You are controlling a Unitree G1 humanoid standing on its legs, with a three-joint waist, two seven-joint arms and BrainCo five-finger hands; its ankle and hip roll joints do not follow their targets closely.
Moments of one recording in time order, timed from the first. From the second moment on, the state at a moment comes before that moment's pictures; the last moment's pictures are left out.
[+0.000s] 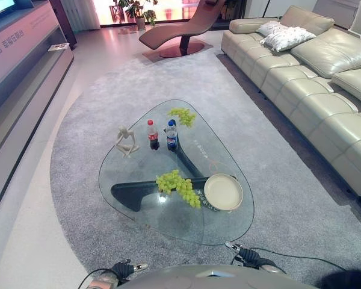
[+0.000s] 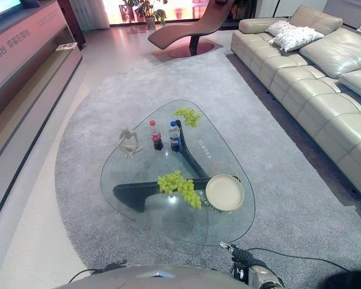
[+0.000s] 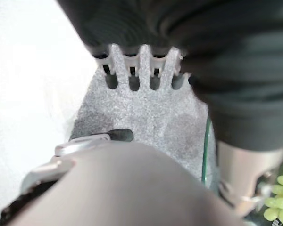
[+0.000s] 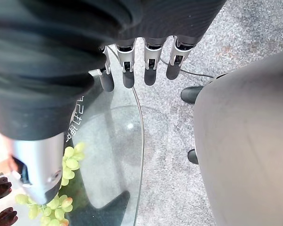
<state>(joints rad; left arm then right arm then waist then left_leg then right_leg) 0.04 0.24 -0.30 1.19 -0.19 0.06 -0.03 0.00 -0.19 0.21 1.21 0.38 0.00 0.11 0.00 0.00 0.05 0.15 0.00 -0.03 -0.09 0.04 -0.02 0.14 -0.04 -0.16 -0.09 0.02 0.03</state>
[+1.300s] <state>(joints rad) -0.30 0.33 -0.48 0.88 0.05 -0.04 0.26 -0.14 -0.34 0.30 1.14 0.39 0.00 0.11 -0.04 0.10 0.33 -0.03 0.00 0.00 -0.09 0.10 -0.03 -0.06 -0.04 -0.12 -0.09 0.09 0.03</state>
